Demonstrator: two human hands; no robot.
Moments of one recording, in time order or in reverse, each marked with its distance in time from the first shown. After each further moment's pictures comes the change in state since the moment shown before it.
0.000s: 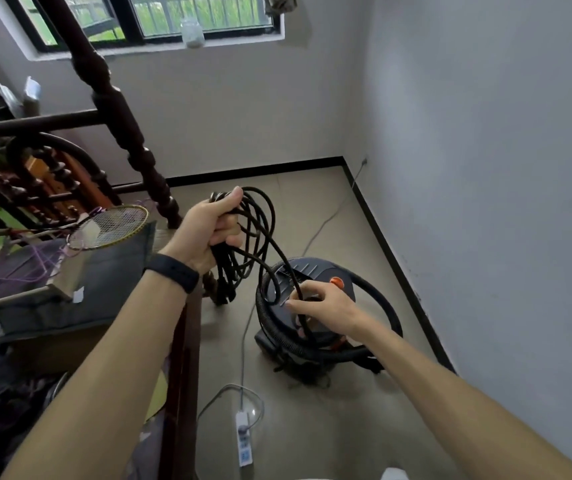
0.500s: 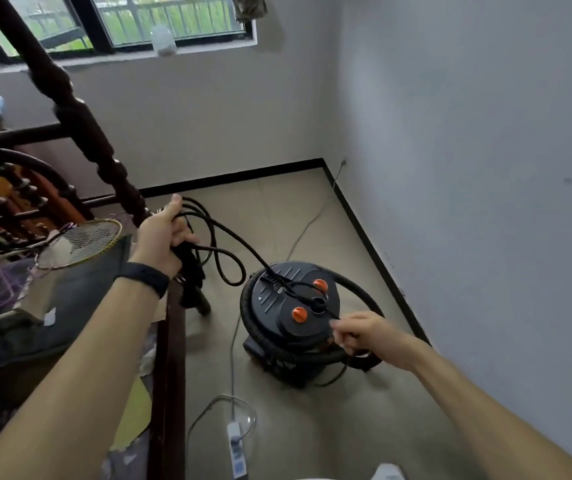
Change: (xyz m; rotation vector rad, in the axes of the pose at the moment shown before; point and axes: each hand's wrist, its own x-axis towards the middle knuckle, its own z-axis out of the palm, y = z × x) left_hand 0.031 -0.007 -0.018 -0.146 0.371 0.081; right_hand -0.058 0.049 -0.071 0.148 -0.067 0.201
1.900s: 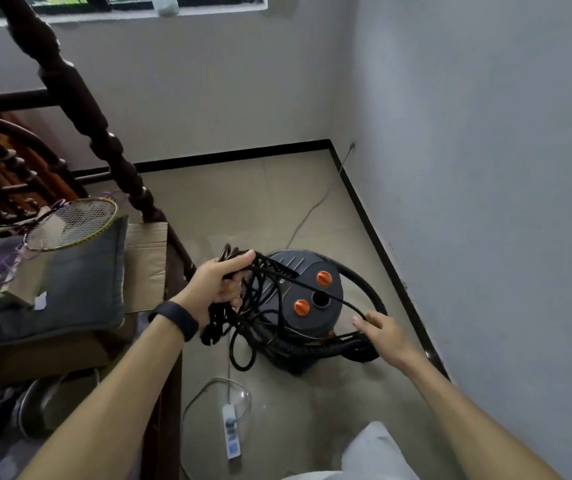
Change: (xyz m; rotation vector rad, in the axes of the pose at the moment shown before) left_hand 0.009 -0.089 -0.028 0.360 -0.366 -0.303; right_hand 0.044 0.053 -0.023 -0.311 0.430 0.070
